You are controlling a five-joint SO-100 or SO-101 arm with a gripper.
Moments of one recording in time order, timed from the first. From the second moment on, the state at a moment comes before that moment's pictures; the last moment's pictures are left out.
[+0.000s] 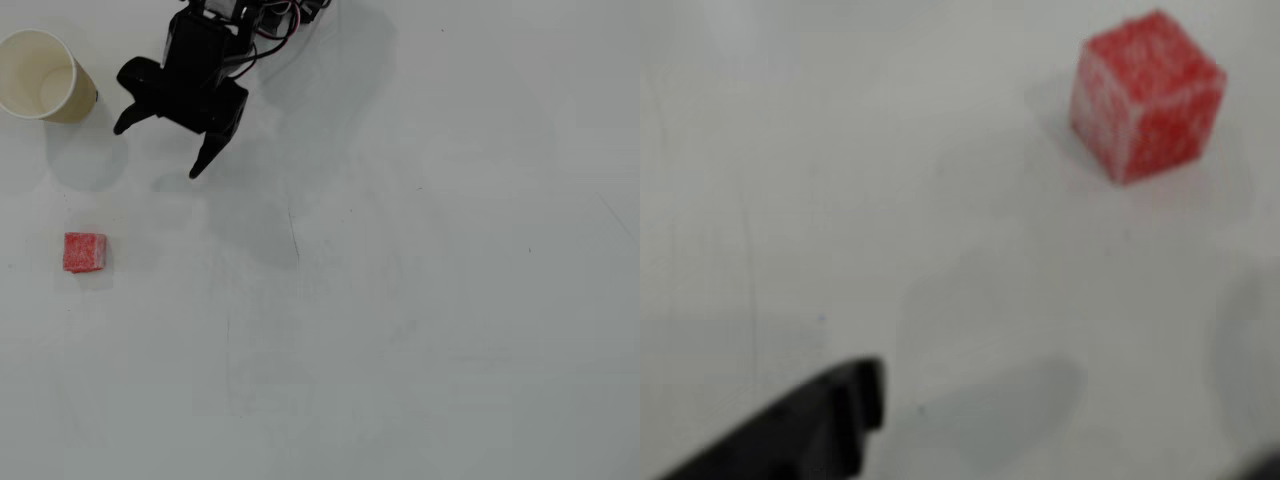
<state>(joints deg) 32.3 146.1 163.9 20.7 80.6</state>
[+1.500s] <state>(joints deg) 39.1 82.4 117.1 9.1 80.6</state>
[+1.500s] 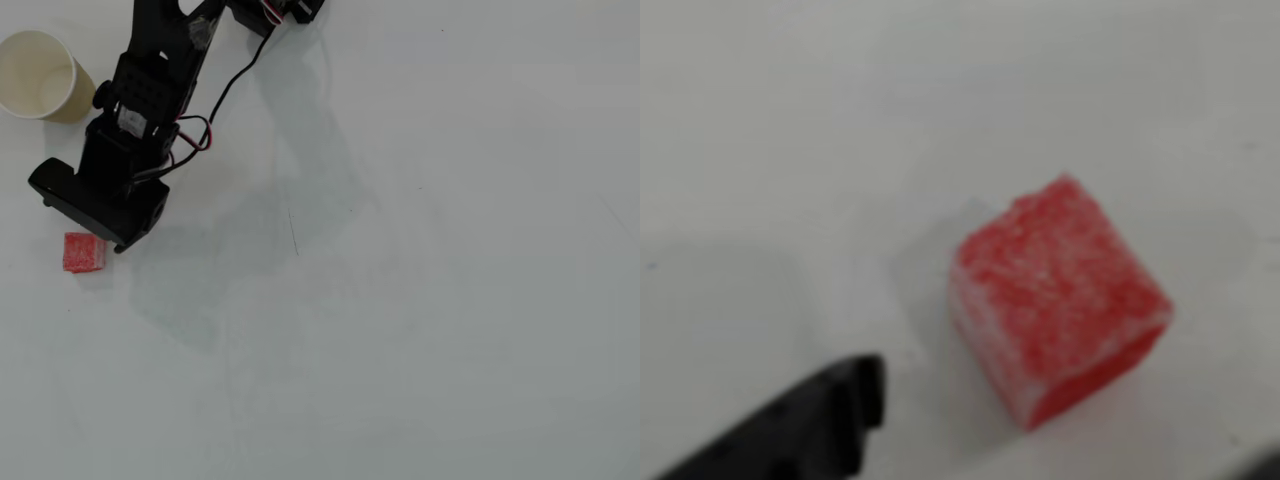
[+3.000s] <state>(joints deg) 39.0 66.1 105.1 6.5 80.6</state>
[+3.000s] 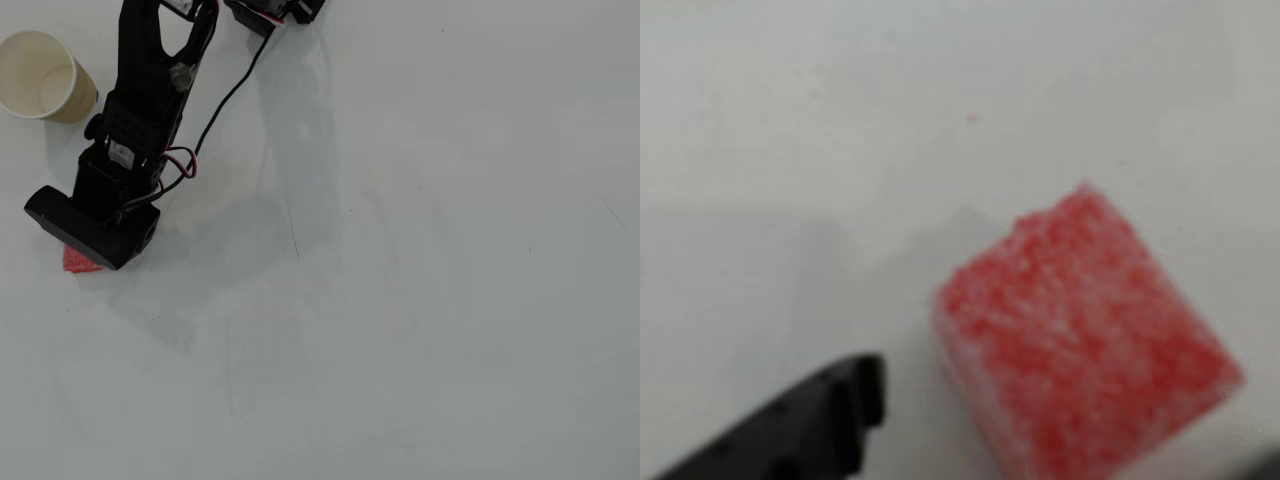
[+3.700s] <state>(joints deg) 39.7 60.4 99.4 5.5 80.6</state>
